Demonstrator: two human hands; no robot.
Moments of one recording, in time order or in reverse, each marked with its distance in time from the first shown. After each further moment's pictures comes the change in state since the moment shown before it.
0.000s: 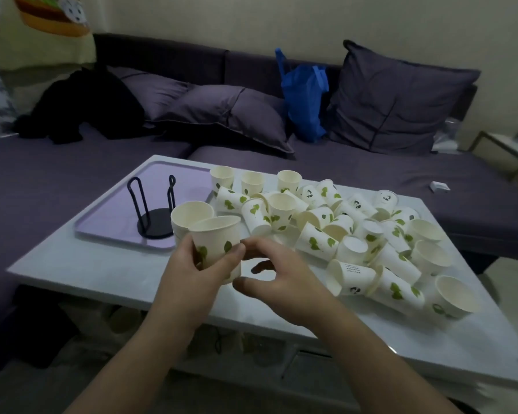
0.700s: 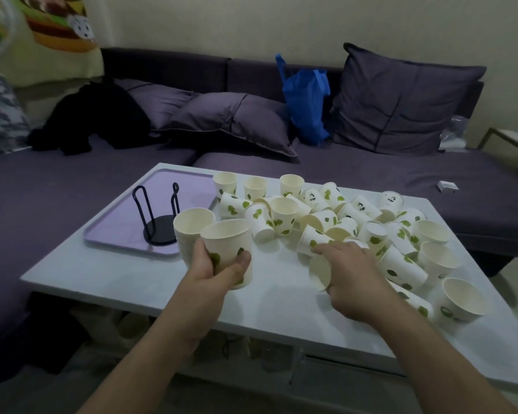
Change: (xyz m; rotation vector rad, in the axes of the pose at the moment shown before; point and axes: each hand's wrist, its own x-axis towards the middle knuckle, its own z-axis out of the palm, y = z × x) left_hand -0.008 0.008 0.005 -0.063 -0.202 -0.023; right_hand -0.017 0.056 -0.075 -0.886 0.074 0.250
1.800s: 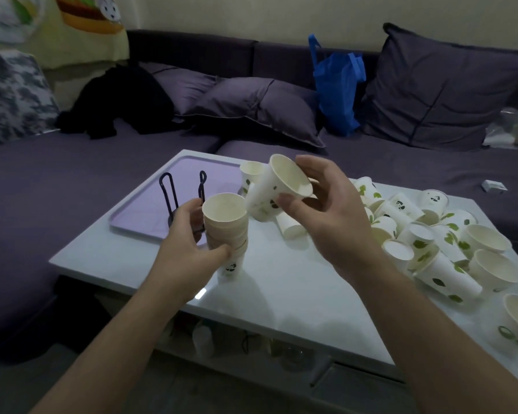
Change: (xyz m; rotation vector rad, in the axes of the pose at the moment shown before) left_hand 0.053 -0.008 -0.072 0.333 0.200 0.079; right_hand 0.057 -0.101 -0.033 1.226 0.343 -0.250
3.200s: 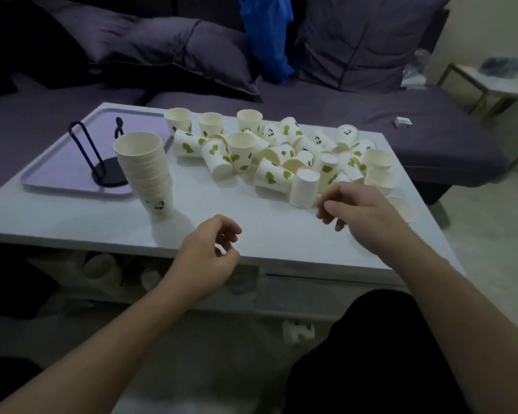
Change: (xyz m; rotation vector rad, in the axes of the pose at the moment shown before) left_hand -0.100 -0.013 0.109 0.209 -0.352 0.267; right_hand -0.128 0.013 -0.169 -0.383 -0.009 0.422
